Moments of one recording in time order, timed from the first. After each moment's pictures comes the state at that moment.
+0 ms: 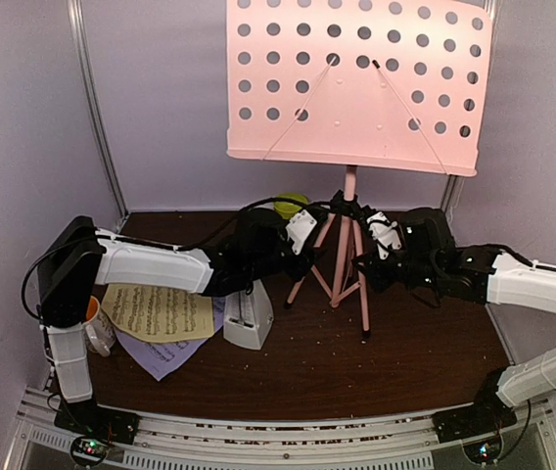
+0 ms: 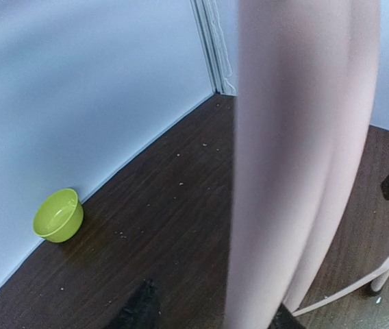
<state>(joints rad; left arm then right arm) -0.96 1.95 1.33 0.35 -0.12 0.19 0.76 1.21 0.86 -0.17 0.14 0.06</state>
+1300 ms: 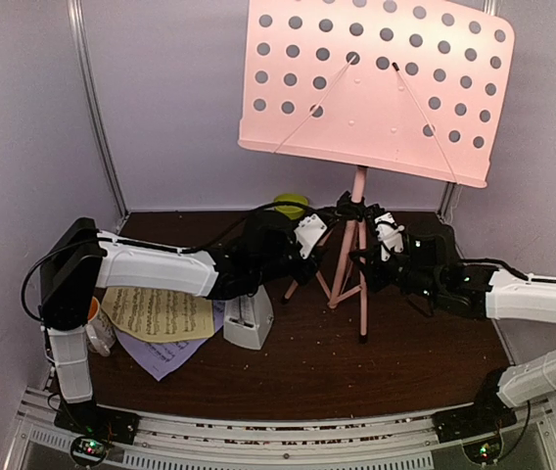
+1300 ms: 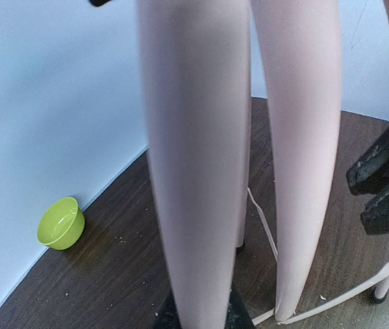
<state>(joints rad) -1.00 1.96 1.37 0.32 -0.18 0.25 0.77 1.18 0.73 0.12 0.19 0.11</state>
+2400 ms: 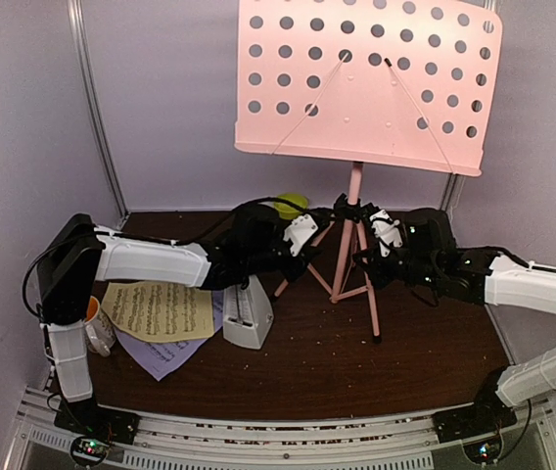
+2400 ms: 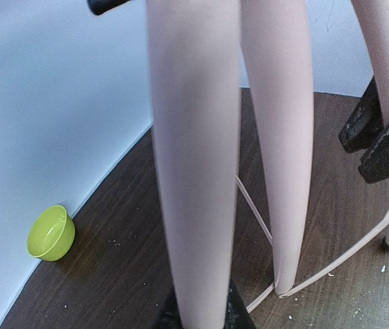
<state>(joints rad) -0.92 1.96 1.35 0.29 -0.01 0.33 0.71 1.22 0.83 -0.08 0.12 0.04</state>
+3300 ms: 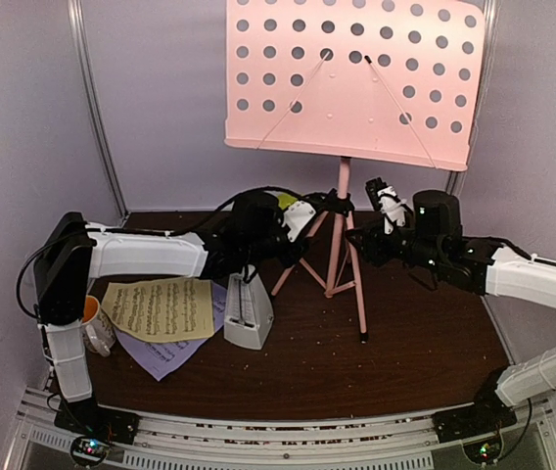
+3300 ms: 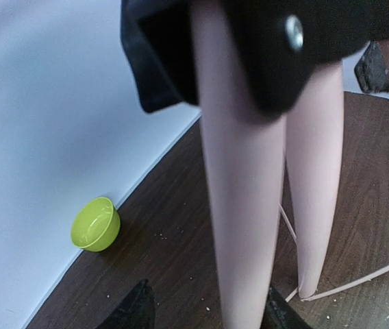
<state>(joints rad) -0.92 1.94 1.42 0.21 -0.13 0.34 0.67 1.23 0.88 0.04 0.03 0.07</state>
